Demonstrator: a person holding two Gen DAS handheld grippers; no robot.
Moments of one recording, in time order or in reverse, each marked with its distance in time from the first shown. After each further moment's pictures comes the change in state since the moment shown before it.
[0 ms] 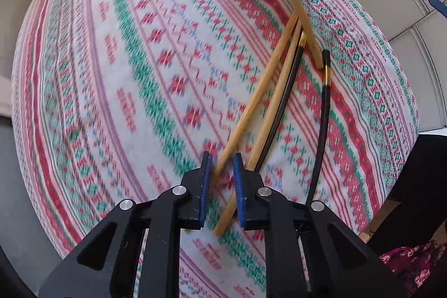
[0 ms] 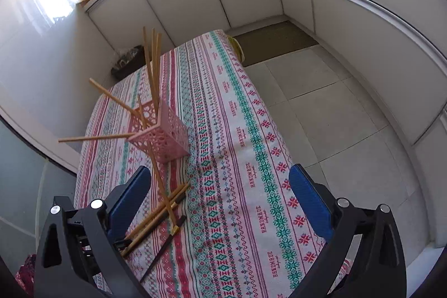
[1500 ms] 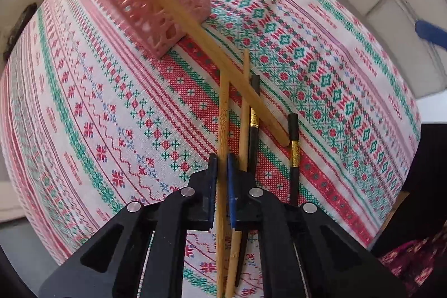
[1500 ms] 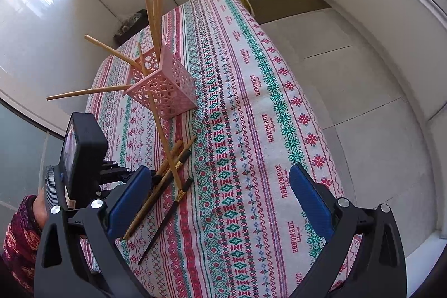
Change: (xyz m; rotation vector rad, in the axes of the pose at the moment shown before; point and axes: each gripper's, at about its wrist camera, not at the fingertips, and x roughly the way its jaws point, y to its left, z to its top) left arm 0.077 -0.085 0.159 0.229 0.003 -0.009; right arm 0.036 -0.005 -0.031 0.034 0.181 0.056
